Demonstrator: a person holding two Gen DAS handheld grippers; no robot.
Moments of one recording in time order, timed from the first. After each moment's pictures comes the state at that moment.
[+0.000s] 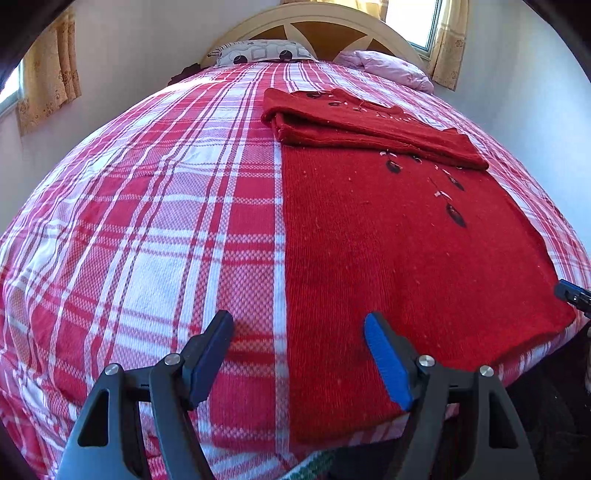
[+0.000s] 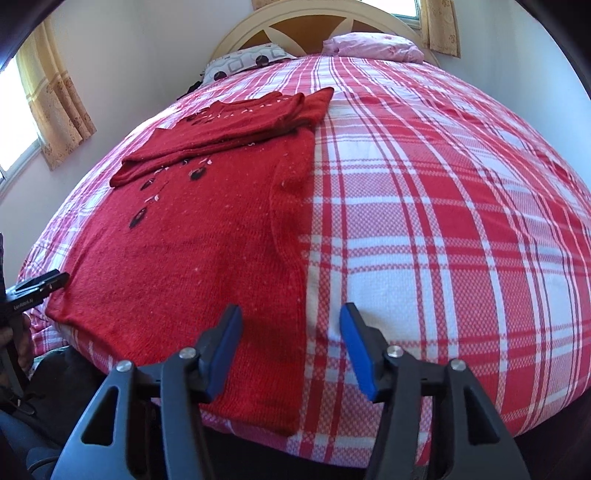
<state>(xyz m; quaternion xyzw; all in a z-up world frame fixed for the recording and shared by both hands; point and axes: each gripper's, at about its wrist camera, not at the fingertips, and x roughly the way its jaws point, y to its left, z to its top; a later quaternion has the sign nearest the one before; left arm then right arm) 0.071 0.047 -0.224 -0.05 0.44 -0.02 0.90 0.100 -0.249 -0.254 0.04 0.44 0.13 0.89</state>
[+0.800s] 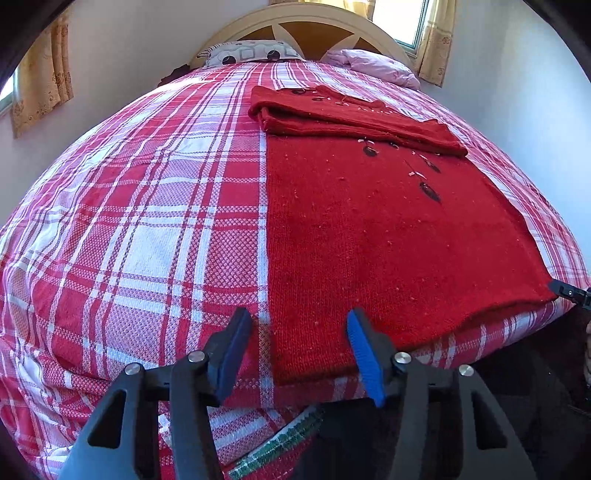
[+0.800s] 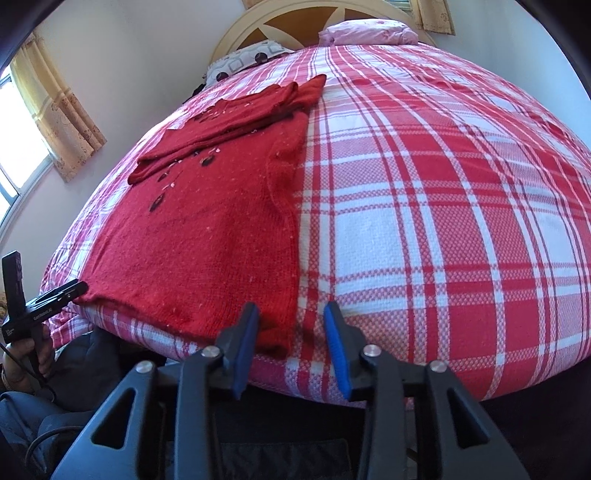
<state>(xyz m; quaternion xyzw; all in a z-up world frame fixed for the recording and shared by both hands) 0.043 0.038 -0.224 -0.04 0.44 -0.04 0.90 0.068 -0.266 -0.259 0.09 0.45 0.16 0.87</state>
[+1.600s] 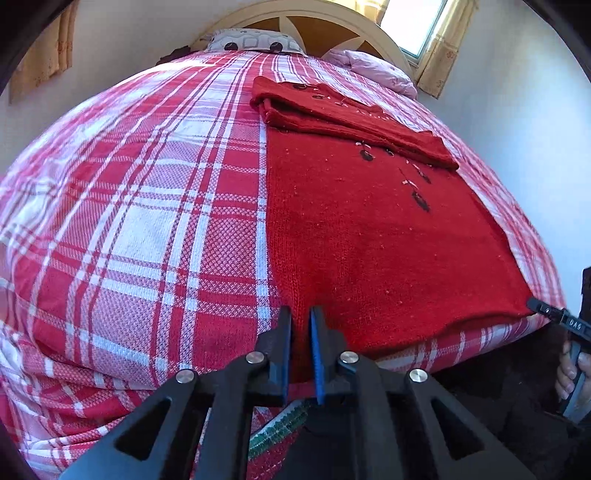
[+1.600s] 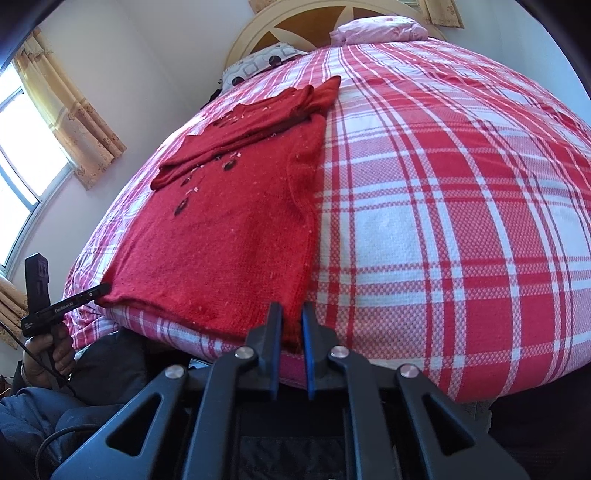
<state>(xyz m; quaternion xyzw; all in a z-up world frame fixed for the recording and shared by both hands) 0.041 0.049 -0.223 -0.09 0.45 -0.07 0.89 0.067 -0.271 -0.259 0.12 0.45 0.19 0.87</state>
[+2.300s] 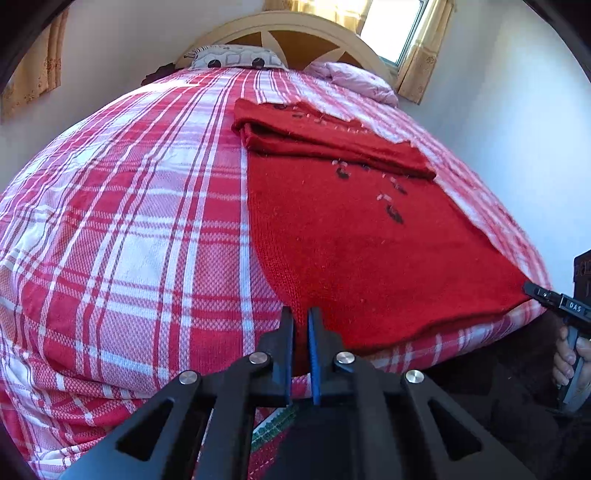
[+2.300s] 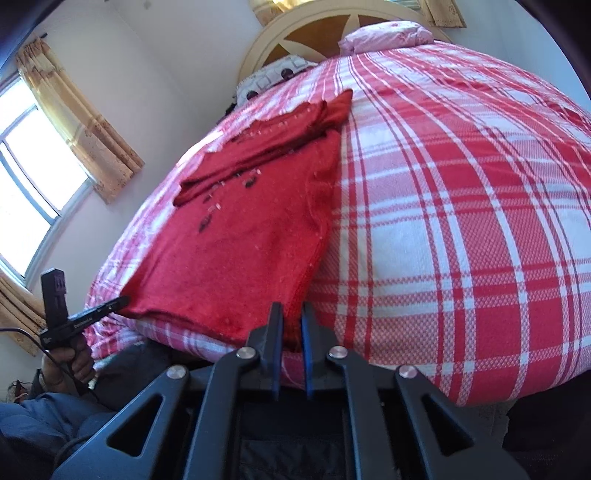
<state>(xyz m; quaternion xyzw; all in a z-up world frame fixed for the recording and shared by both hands) 0.035 0.053 -0.201 -0.10 0.42 -0.10 0.90 0.061 -0.280 -0.237 0.17 0.40 0.23 0.87</state>
